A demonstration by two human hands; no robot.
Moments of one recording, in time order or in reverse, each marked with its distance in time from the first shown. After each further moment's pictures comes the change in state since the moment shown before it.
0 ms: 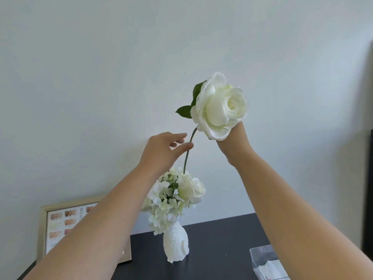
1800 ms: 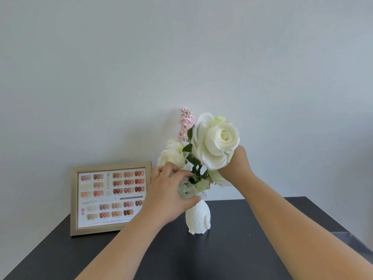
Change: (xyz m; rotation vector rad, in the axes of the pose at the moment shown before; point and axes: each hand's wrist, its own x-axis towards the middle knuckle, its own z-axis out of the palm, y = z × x) left_hand -0.140 -0.088 0.016 0.461 -0.060 -0.096; right_hand -0.057 0.111 0.075 -0.349 -0.142 0.174
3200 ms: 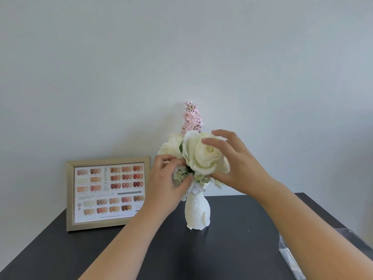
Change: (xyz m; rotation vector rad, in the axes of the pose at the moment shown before) left_hand 0.005 -0.014 0.016 -0.376 0.197 -0.059; right_hand -0.022 0.001 -0.021 -0.337 -0.130 -0.577
